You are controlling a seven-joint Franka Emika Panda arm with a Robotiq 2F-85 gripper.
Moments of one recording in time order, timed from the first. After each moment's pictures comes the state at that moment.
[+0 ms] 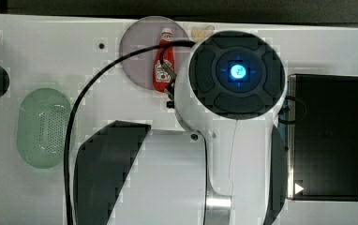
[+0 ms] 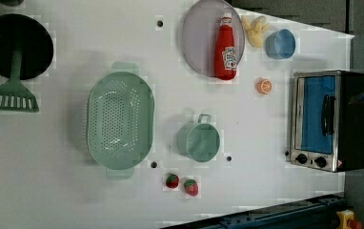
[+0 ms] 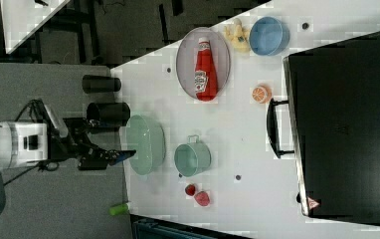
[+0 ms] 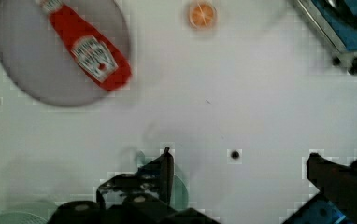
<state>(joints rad) -0.11 -0.11 0.07 -1.80 0.01 0.06 -0.05</state>
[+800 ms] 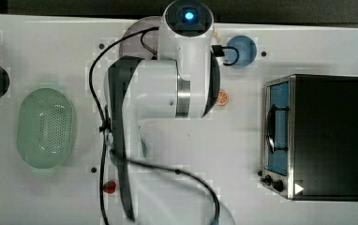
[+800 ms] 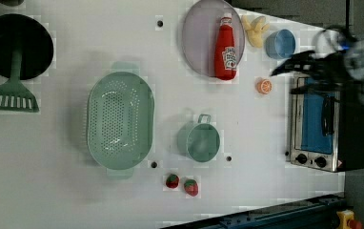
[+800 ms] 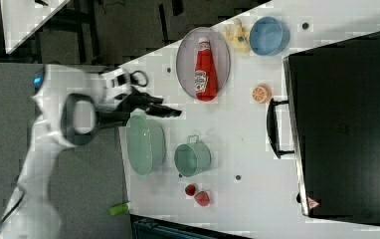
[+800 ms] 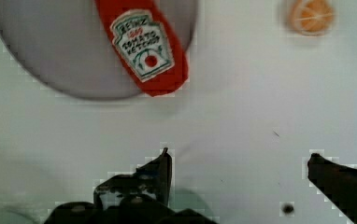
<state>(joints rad) -0.10 0.35 0.14 -1.77 0.03 0.37 -0.27</state>
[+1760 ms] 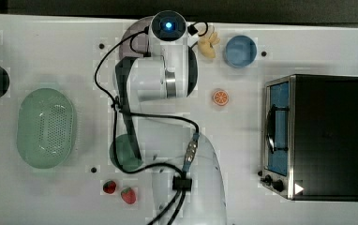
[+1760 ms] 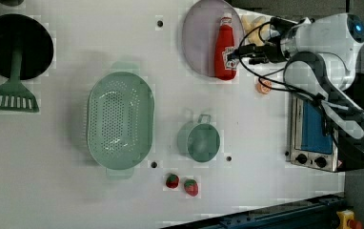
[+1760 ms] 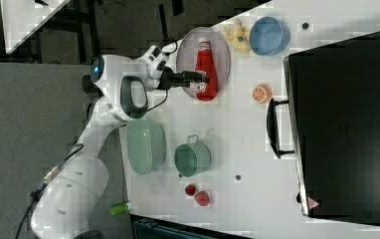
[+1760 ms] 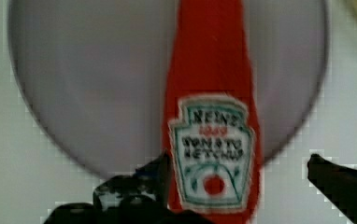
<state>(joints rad) -0.07 0.71 0.16 -1.62 -0.09 0.70 -0.62</state>
